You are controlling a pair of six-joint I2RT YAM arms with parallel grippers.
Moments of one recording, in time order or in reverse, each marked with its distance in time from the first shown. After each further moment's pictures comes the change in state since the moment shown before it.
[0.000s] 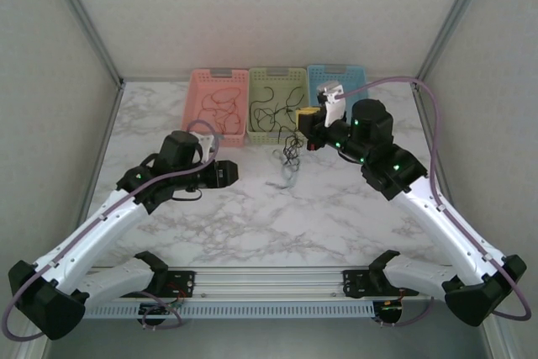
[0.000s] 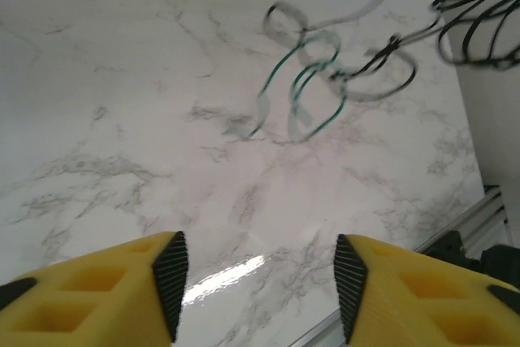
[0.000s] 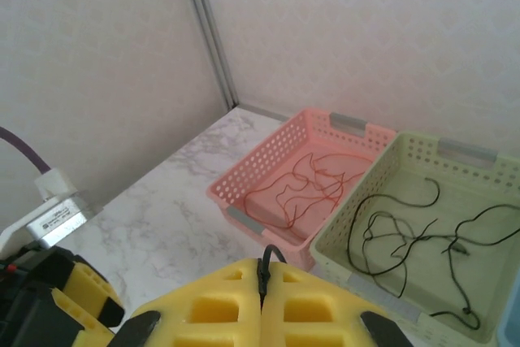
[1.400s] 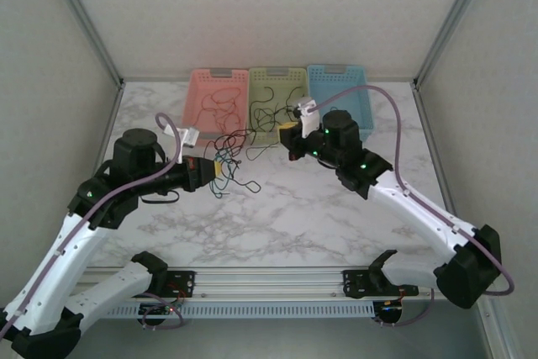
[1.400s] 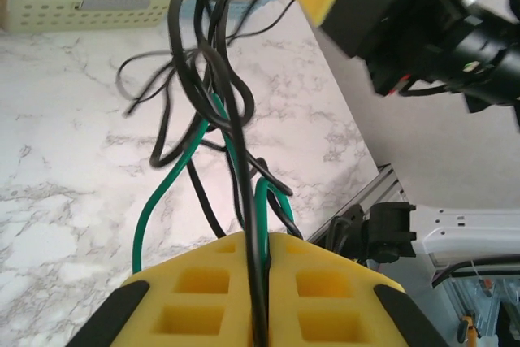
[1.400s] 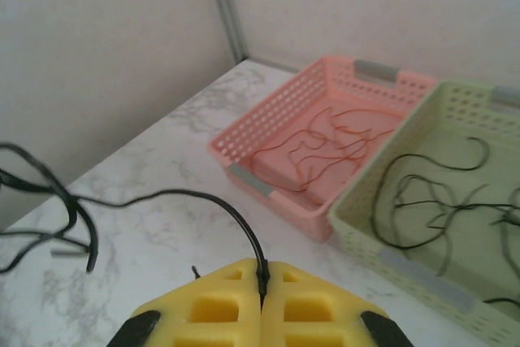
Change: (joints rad) left arm 0.073 -0.185 0.178 -0.180 0.201 0.058; right arm 0.035 0.095 -0.179 0.210 0.005 -0.014
